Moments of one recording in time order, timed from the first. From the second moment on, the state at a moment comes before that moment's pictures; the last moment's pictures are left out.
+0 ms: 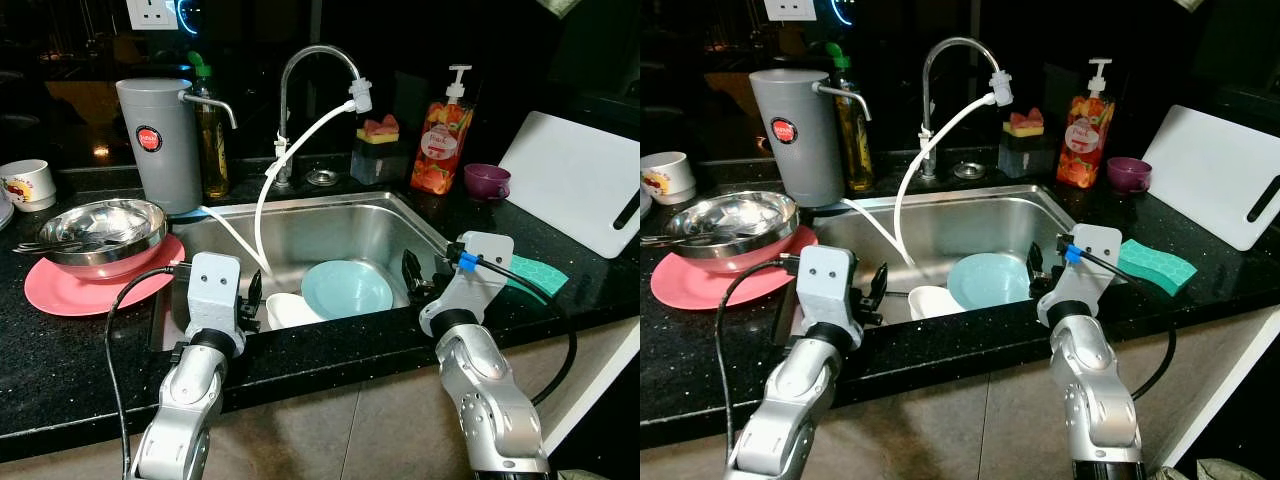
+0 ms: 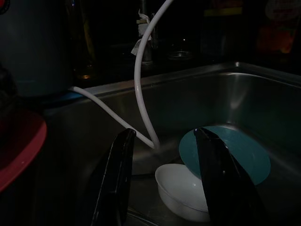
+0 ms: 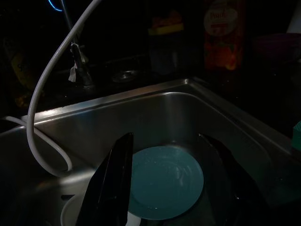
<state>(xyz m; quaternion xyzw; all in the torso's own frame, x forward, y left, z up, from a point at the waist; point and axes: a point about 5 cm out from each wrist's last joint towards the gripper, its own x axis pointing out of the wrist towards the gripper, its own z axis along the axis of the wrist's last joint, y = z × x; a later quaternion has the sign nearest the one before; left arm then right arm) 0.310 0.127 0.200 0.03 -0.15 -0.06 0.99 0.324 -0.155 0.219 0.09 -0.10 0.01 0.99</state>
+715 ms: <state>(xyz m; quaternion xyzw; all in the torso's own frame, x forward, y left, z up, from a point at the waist) 0.310 0.127 0.200 0.03 -0.15 -0.06 0.99 0.324 -0.155 0.219 0.09 -0.10 0.01 0.99</state>
